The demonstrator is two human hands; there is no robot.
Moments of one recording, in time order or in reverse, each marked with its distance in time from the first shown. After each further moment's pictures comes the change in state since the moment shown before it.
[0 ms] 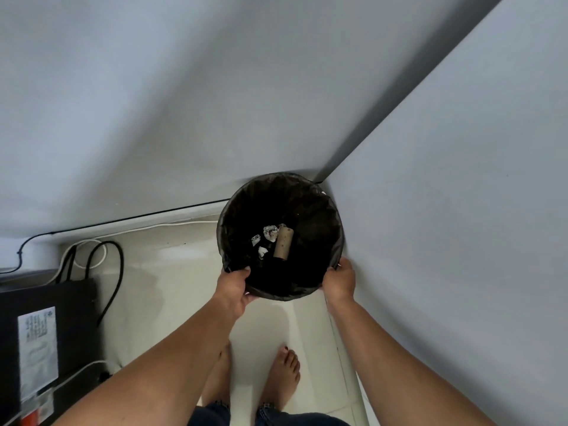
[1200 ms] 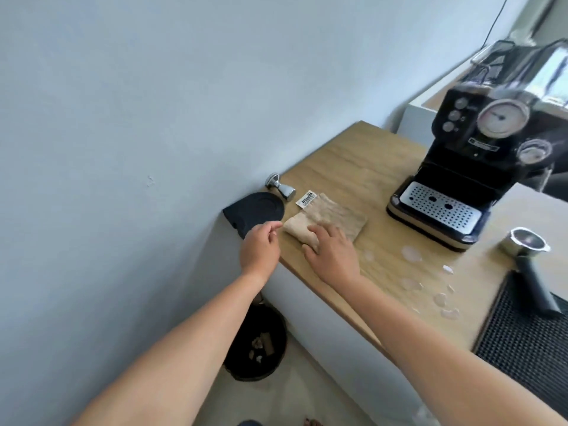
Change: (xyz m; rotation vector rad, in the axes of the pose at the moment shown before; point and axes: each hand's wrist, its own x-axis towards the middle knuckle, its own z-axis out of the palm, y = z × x) left_hand -0.553 0.118 0.229 1.232 -0.266 1.500; right_hand -0.367 -0.240 -0.385 -0.385 0.508 -0.872
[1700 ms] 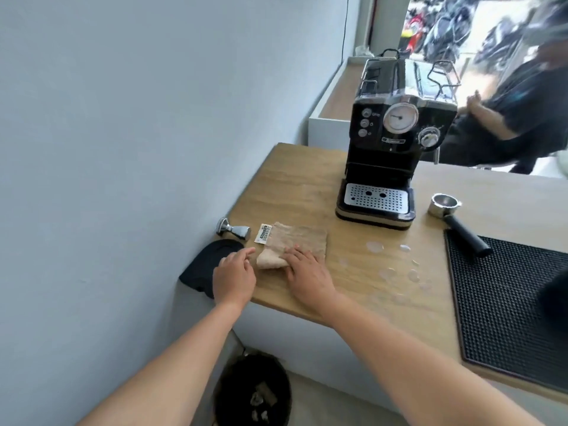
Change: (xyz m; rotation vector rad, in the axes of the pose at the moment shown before) left_hand 0.072 -0.020 0.012 0.239 -0.195 0.350; right_hand 0.016 -0.008 0.025 -0.069 -0.059 0.252
